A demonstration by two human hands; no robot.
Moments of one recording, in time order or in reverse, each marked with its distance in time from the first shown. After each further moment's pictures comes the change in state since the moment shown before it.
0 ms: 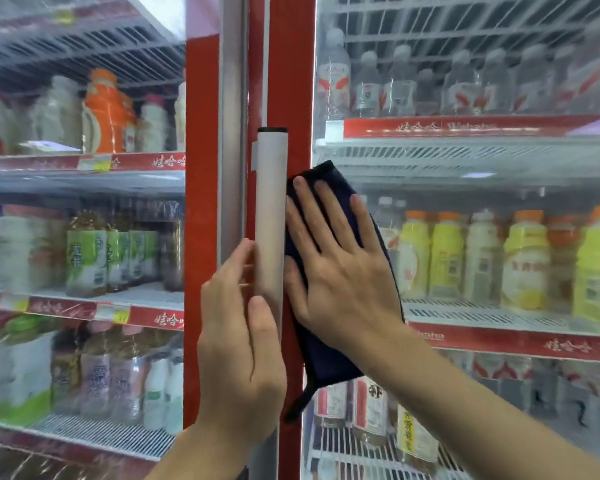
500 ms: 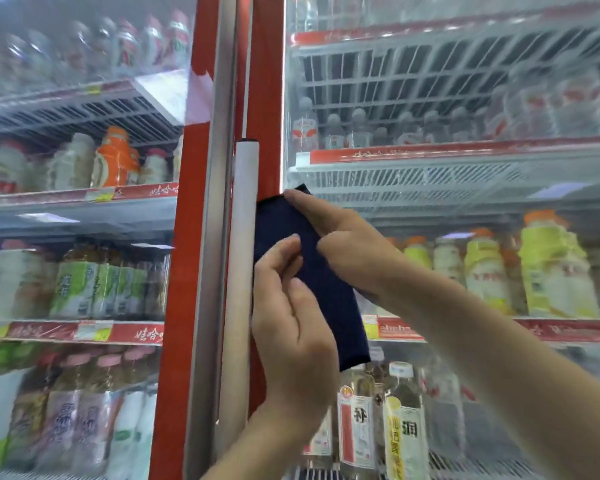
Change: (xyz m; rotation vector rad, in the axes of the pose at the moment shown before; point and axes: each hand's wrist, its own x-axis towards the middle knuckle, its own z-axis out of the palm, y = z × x) left_hand -0.046 0.042 0.062 -0.411 0.109 -0.052; right_hand -0.005 0.027 -0.063 1.182 -0.335 0.411
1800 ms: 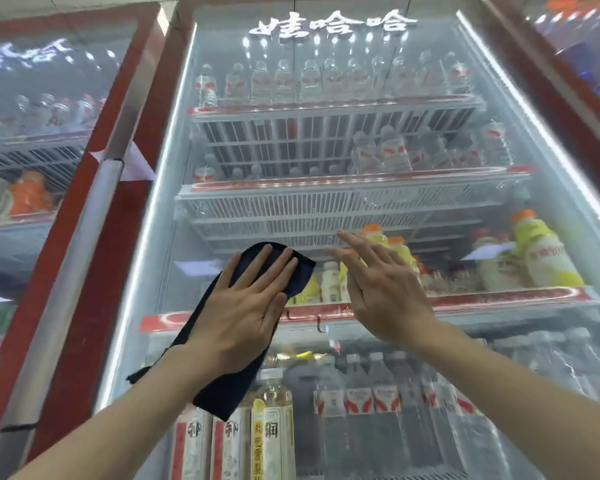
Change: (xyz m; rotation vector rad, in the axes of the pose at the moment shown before) left_hand -0.053 -0.050 0.098 1.085 -0.670 0.751; right_hand -0.162 0.146 -0.203 -1.233 0.463 -0.394
